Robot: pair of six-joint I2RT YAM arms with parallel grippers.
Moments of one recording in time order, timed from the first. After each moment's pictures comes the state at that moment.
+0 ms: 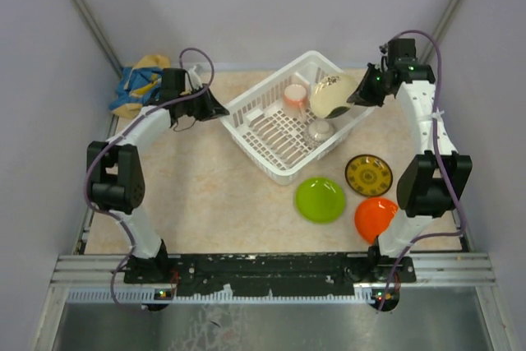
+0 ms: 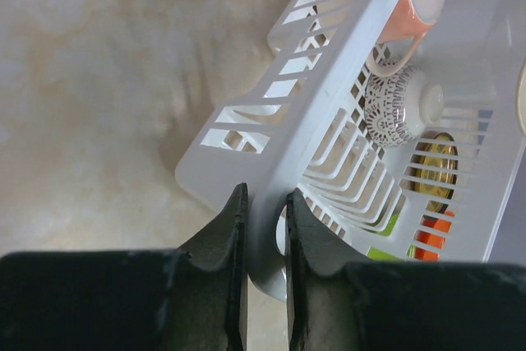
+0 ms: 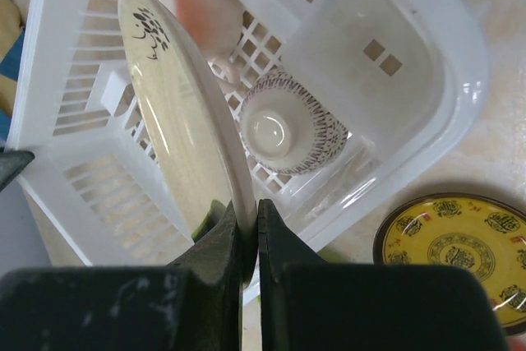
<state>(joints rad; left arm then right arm) -0.18 1.87 1.43 -0.24 0.50 -0.47 -0.02 1.73 1.73 -0.90 -0.32 0.42</state>
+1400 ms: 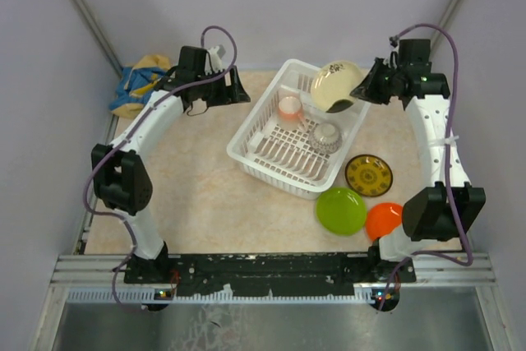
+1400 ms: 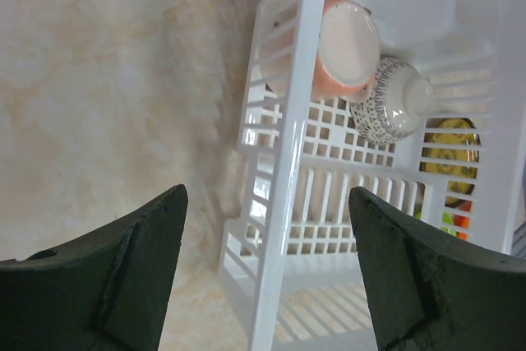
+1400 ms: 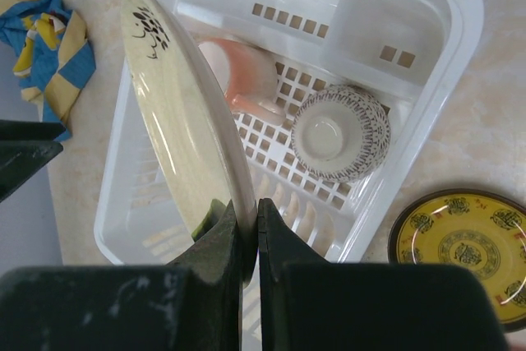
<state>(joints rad) -0.33 1.79 1.64 -0.52 0.34 -0.37 -0.01 1.53 1.66 -0.84 -0.35 0.43</state>
